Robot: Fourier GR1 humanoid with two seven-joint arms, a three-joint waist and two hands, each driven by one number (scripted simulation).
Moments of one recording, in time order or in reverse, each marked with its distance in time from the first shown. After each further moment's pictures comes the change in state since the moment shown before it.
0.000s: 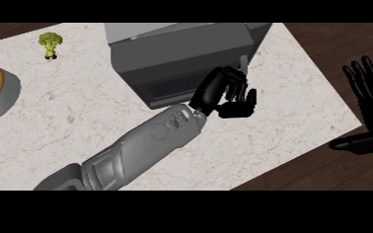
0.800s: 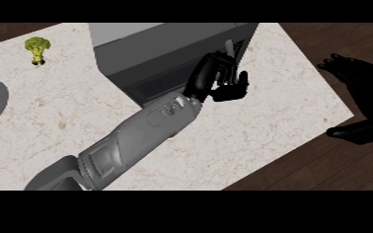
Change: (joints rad) left arm -0.061 0.021 0.019 0.078 0.089 0.064 -0.006; right arm -0.079 -0.053 0.091 -0.121 -0.053 0.117 0.117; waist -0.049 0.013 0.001
